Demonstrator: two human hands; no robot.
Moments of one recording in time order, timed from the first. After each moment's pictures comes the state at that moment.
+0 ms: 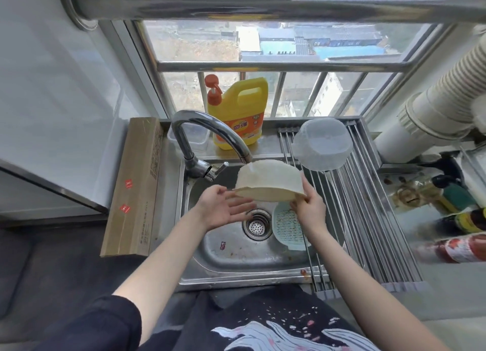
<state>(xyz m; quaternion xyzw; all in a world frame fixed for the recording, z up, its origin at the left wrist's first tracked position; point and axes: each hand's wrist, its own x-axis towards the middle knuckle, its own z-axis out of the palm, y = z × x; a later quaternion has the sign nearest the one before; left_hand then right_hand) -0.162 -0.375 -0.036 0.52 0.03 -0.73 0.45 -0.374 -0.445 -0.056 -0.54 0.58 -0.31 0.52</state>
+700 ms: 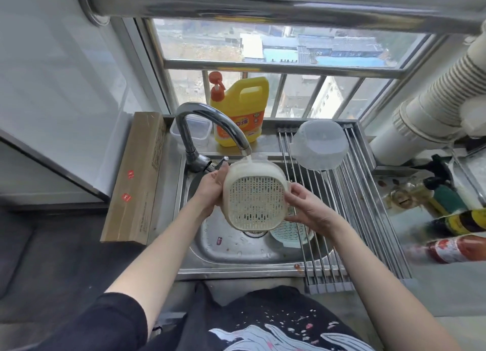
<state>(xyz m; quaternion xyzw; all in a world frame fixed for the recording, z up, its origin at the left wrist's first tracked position) -0.166 -0.379 -0.040 0.67 -0.19 -0.51 0.50 -0.399 -0.456 -0.033 -0.45 0.40 -0.12 0.79</state>
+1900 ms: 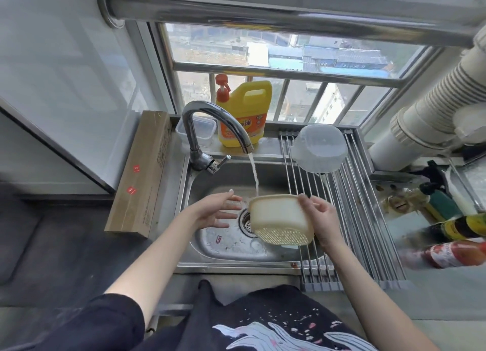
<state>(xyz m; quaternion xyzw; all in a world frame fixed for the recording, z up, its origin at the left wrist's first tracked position) -0.169 -0.341 -0.040 0.65 -0.17 -0.68 0.29 -0.424 -0.421 -0.029 -0.55 0.51 -0.28 0.60</state>
